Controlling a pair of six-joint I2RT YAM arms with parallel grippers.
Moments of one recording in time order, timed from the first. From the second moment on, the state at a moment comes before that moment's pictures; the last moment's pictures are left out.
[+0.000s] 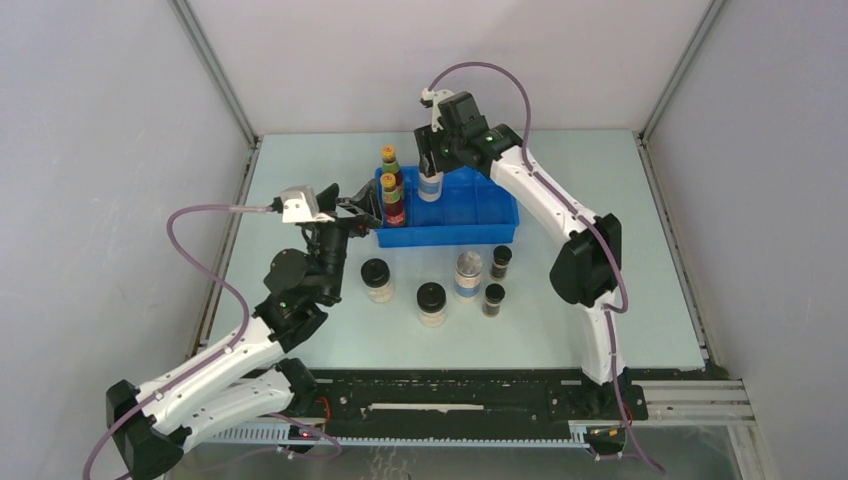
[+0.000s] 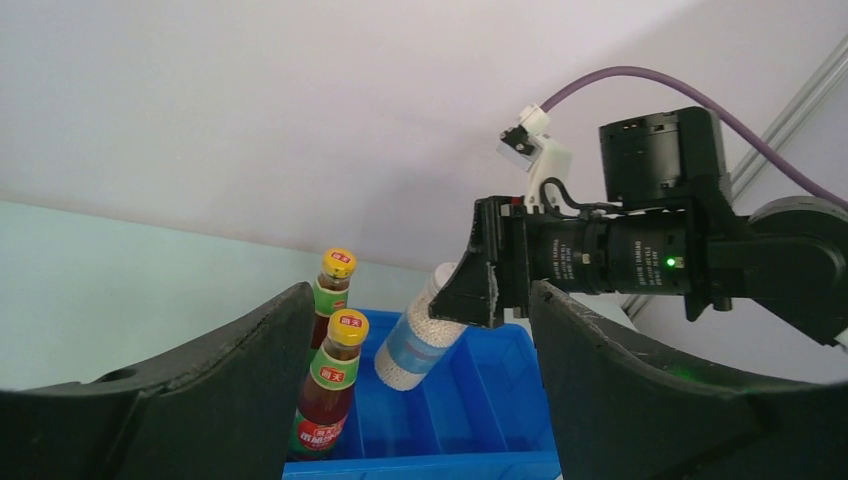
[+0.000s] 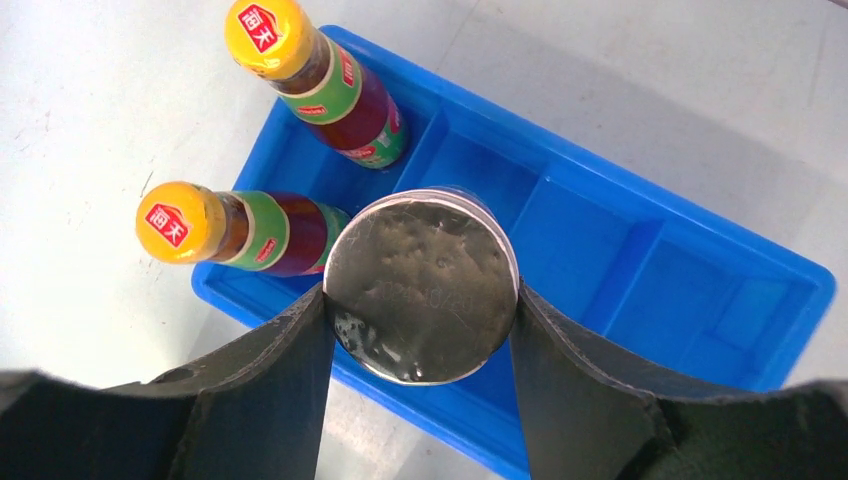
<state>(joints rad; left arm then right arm) -0.82 0.80 0.68 0.50 -0.69 -0.15 0.60 2.11 2.16 -0.70 -0.01 0.13</state>
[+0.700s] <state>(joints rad) -0.82 0.85 0.63 0.63 -0.70 -0.15 0.57 2.25 2.31 -0.69 -0.06 0.12</state>
